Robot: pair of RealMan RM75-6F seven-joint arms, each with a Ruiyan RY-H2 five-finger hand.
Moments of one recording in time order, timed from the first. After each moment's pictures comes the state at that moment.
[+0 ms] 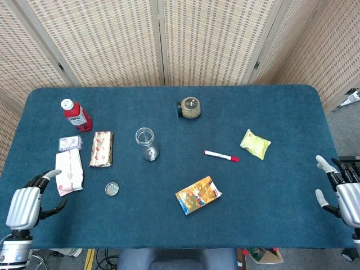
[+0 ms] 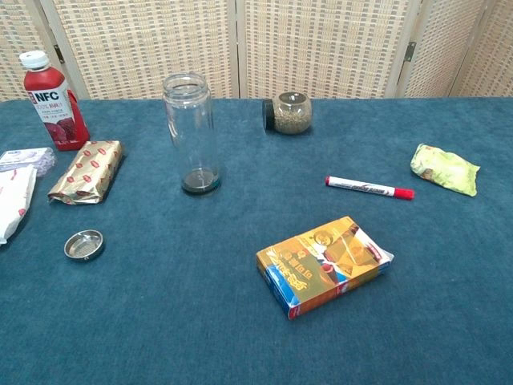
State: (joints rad) left arm -0.11 -1.12 -0.07 -1.93 1.47 1.51 0.17; right arm 0.05 -0.98 0.03 -1.63 -1.59 1.53 0.13
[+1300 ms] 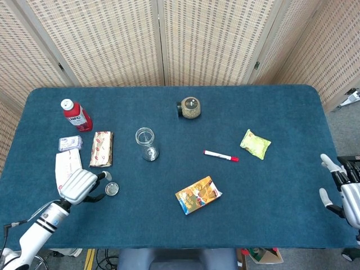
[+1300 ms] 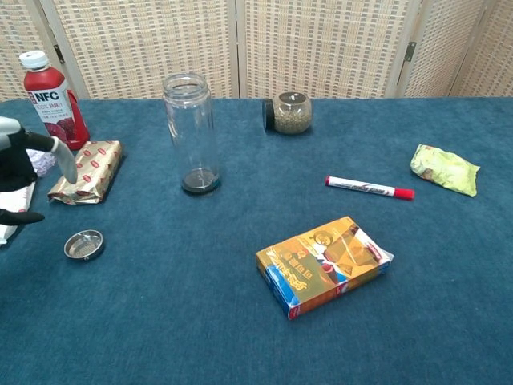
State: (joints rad) left arm -0.46 -1.22 -0.06 -1.57 1.61 1.05 0.01; right arm 0.03 -0.95 0.04 -1.68 -1.58 1.55 0.09
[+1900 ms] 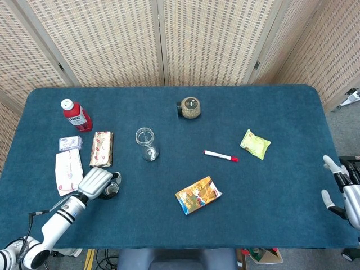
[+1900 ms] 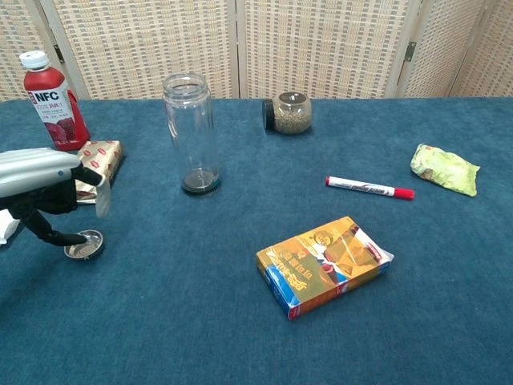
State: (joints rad) left arm -0.56 -1.37 -0.06 -1.46 1.48 0.93 0.08; right arm 0.02 -0.95 0.04 -1.66 -1.58 1.55 0.11
